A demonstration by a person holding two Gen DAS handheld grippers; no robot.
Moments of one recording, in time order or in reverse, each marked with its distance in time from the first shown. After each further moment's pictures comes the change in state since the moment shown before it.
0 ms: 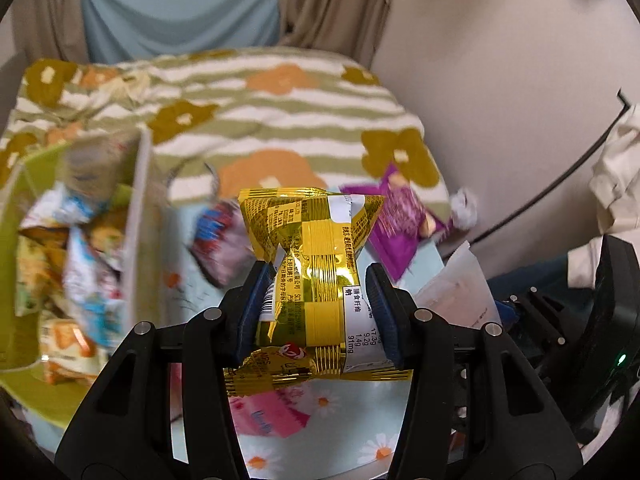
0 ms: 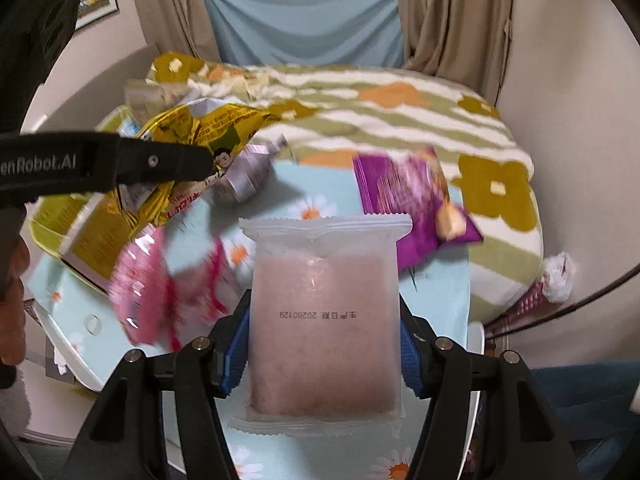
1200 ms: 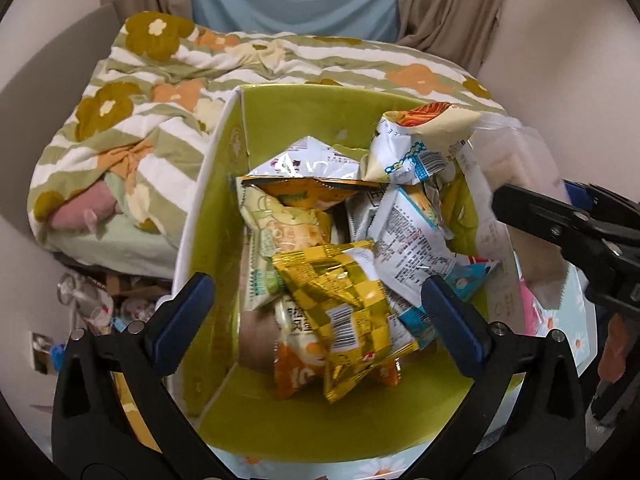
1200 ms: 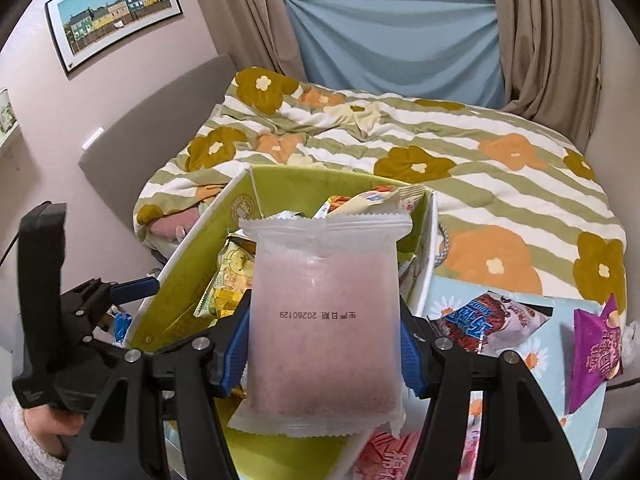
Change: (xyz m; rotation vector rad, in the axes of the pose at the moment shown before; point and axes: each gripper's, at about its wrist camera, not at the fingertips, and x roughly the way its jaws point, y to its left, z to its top) left arm -0.055 0.287 -0.037 -0.123 0.057 0.217; right arm 0.067 0.239 0.148 -0.043 -0.007 0.211
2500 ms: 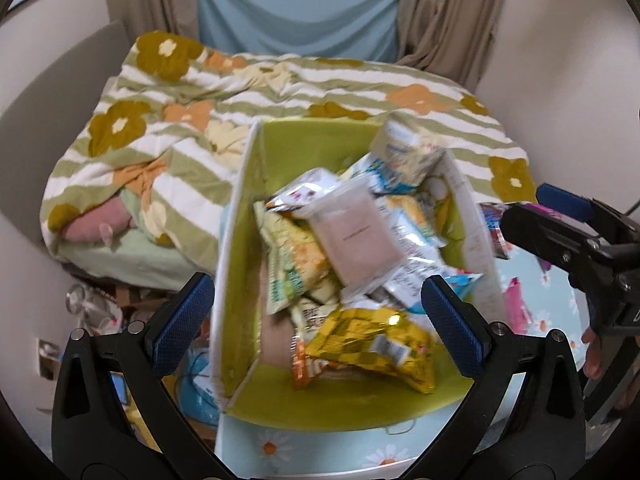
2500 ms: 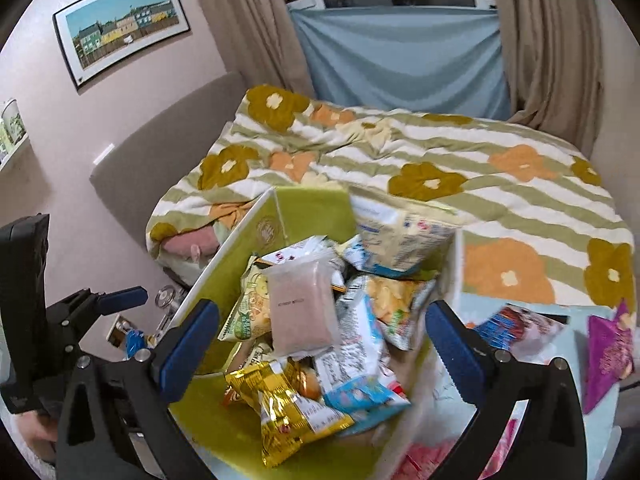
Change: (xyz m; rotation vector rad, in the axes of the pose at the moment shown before) left arm -0.048 0.002 0.001 0.003 -0.079 0.004; right arm -0.029 0.016 0.000 0.028 -0.087 0.007
